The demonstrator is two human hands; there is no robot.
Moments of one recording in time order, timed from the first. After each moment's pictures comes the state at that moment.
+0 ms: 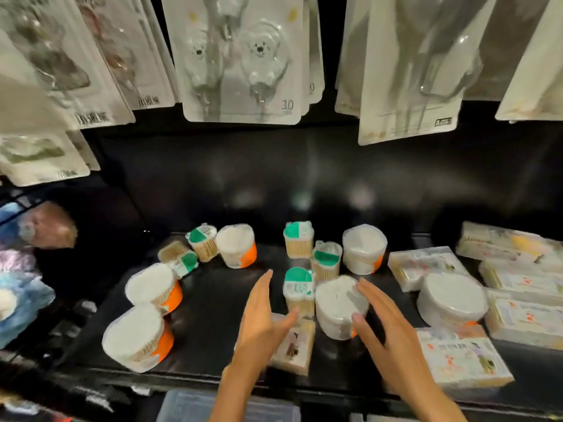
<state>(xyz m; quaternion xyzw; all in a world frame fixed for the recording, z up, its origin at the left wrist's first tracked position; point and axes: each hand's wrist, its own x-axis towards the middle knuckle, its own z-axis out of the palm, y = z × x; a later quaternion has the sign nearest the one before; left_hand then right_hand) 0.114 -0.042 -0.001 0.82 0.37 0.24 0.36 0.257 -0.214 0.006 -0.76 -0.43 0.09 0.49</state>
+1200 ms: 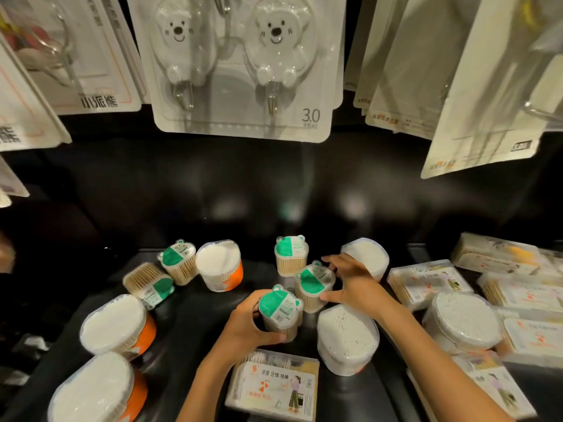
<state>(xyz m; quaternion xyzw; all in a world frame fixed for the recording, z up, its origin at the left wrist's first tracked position) 0.138 0.058 -0.033 0.81 0.26 0.13 0.52 0.350 -0.075 0.015 -0.82 -0.49 0.17 0.25</state>
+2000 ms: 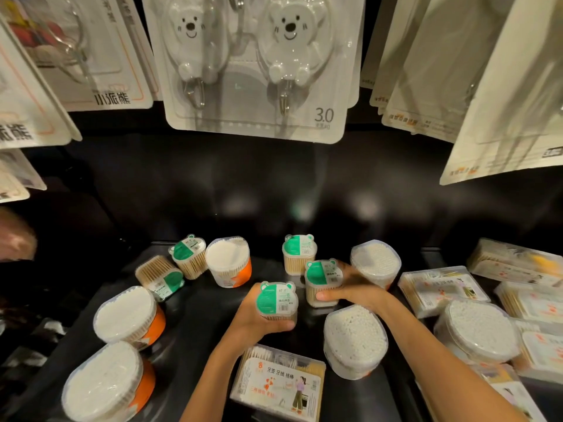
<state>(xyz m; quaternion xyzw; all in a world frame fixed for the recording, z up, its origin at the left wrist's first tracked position) 0.147 0.054 -0.022 0.72 0.33 0.15 0.59 0.369 -0.056 -0.020 -0.72 -0.38 0.43 0.40</state>
